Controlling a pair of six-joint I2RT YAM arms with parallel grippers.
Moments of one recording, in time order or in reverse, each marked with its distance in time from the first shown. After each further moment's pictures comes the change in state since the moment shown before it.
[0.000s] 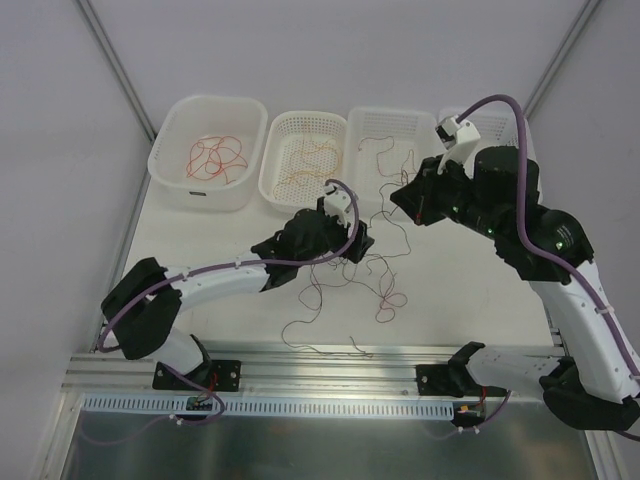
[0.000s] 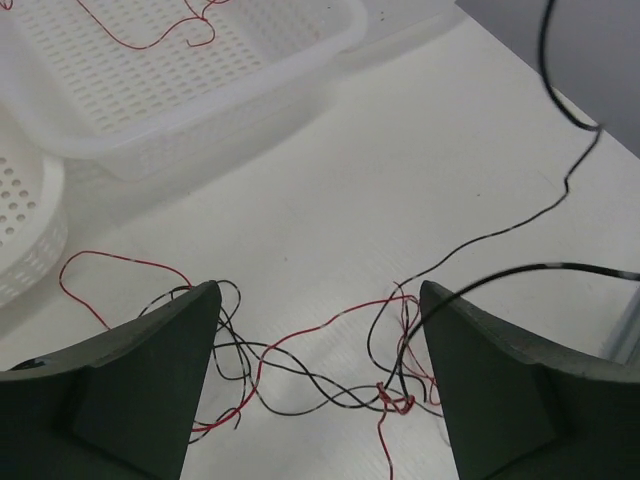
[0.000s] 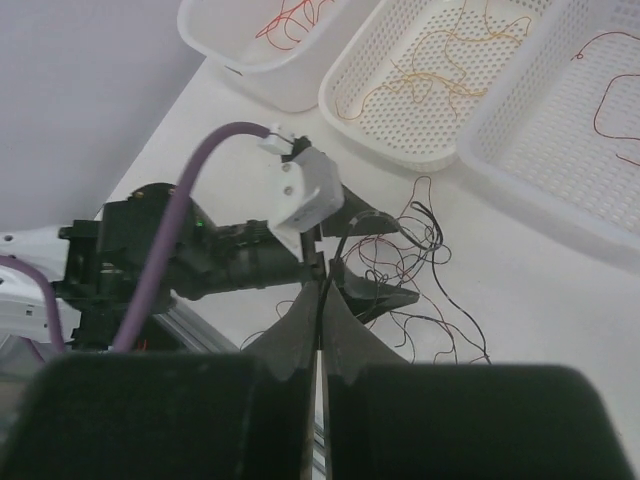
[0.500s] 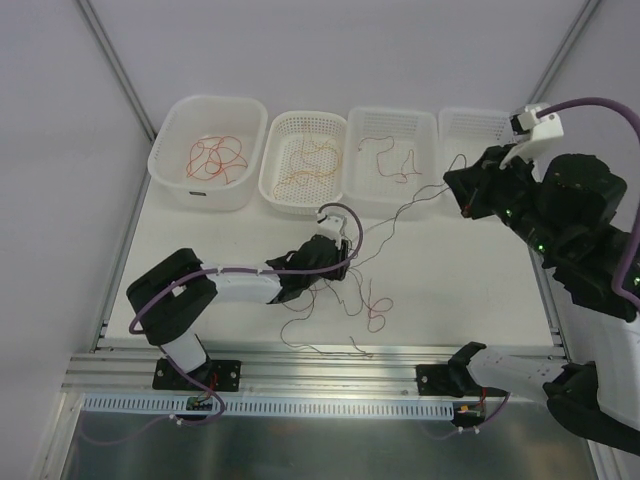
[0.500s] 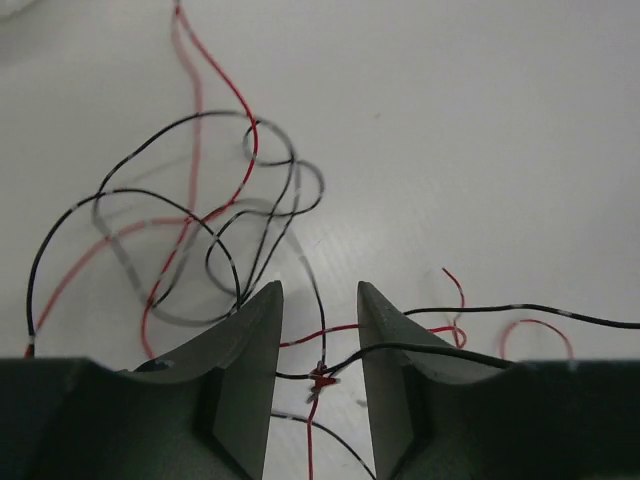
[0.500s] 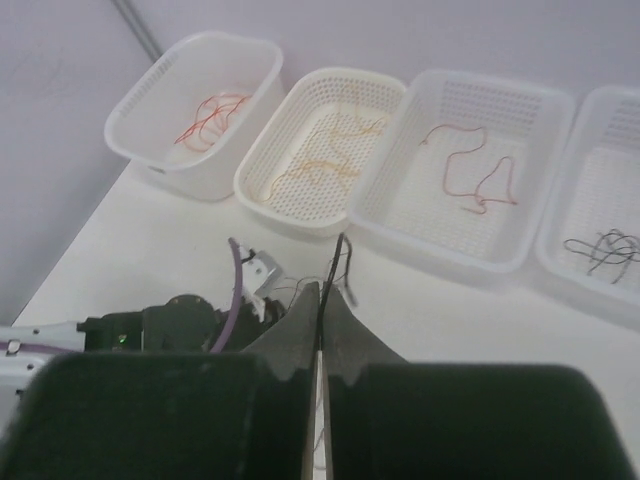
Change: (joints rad) left arm -0.043 0.180 -0.109 0.033 -0.194 -0.212; right arm -0.006 -0.045 0.206 -0.121 0.235 -0.060
